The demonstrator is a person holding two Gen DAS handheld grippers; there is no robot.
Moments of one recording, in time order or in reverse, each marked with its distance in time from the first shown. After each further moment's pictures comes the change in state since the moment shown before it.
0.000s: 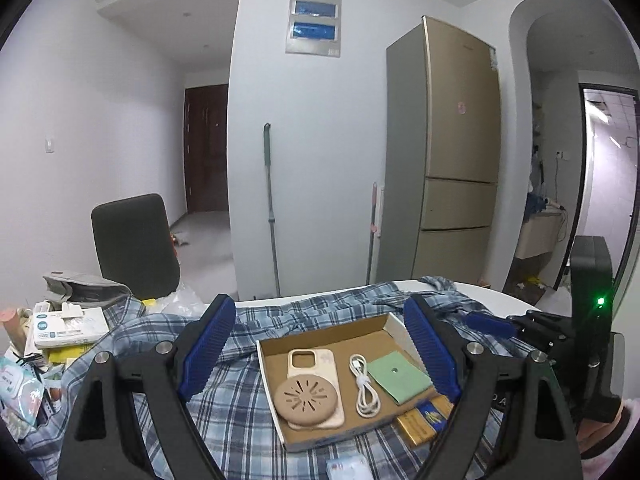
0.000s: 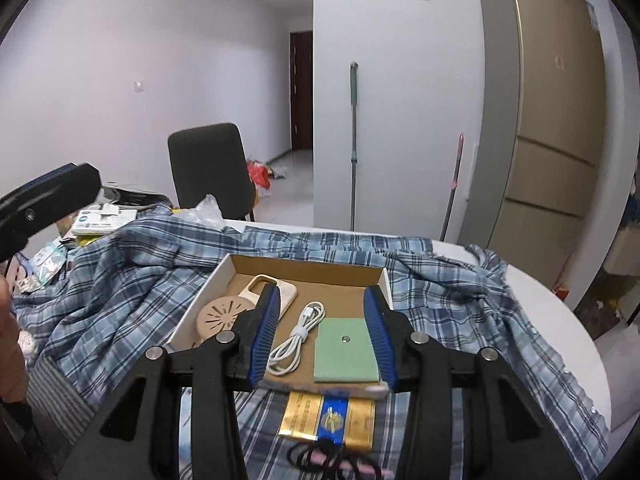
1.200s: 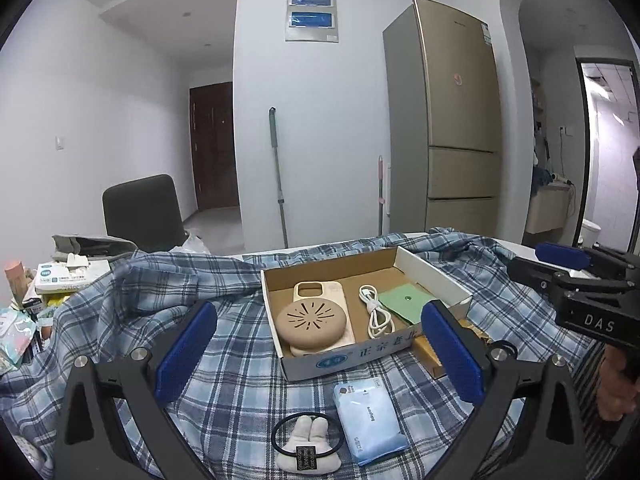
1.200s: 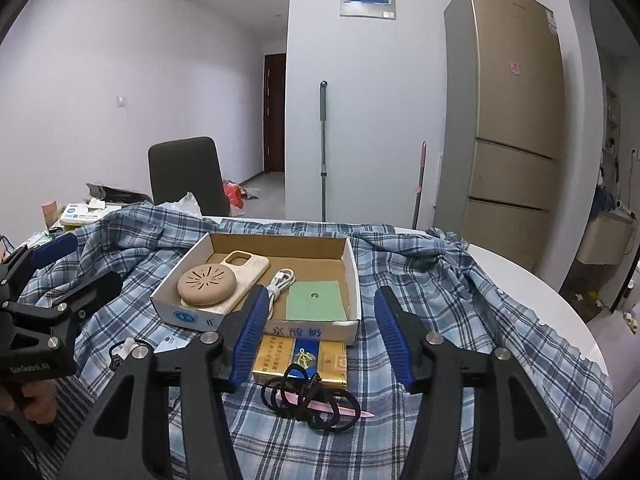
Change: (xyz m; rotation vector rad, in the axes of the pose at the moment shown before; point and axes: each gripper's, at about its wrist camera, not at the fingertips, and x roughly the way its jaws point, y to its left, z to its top) left arm -0.010 -0.012 -0.115 0.047 0.012 0.048; right arm -0.037 -0.008 -0.070 0.035 -0.082 -0.107
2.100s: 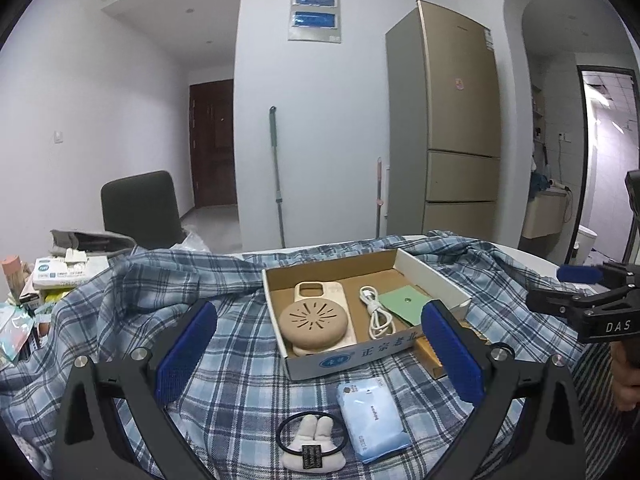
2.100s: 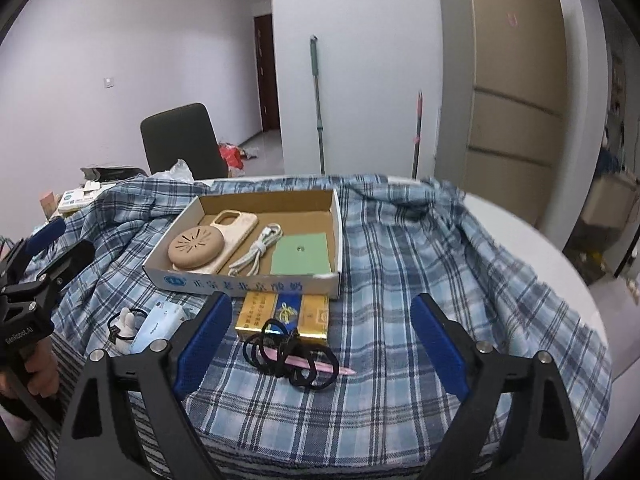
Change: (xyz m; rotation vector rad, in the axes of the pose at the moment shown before) left arm -0.003 0.010 0.002 -0.026 0.001 -0.012; right arm 0.009 -0.032 -0.005 0.076 0.199 0.027
